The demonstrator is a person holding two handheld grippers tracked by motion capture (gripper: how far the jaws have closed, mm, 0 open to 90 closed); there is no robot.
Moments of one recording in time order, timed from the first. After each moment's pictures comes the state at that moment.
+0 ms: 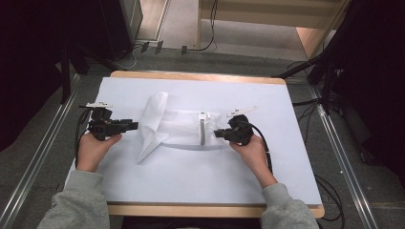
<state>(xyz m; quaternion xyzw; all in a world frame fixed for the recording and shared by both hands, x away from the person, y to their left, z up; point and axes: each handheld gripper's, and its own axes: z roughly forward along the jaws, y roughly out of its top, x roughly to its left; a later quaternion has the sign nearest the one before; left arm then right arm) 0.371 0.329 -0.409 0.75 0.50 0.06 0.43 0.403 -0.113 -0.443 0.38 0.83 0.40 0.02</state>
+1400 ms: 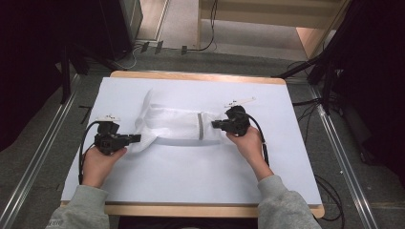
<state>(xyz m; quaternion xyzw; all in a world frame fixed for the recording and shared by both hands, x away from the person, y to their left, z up) 0.343 0.308 -0.416 0.76 0.52 0.07 0.40 0.427 -0.105 -0.433 0.39 0.82 0.42 0.03</state>
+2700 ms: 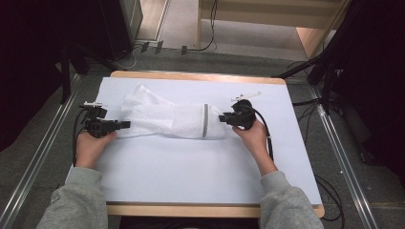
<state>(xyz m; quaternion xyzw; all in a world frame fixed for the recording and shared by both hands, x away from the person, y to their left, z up) 0.399 0.361 -0.437 0.73 0.56 0.06 0.39 0.450 -0.127 -0.433 0.42 0.81 0.40 0.08</state>
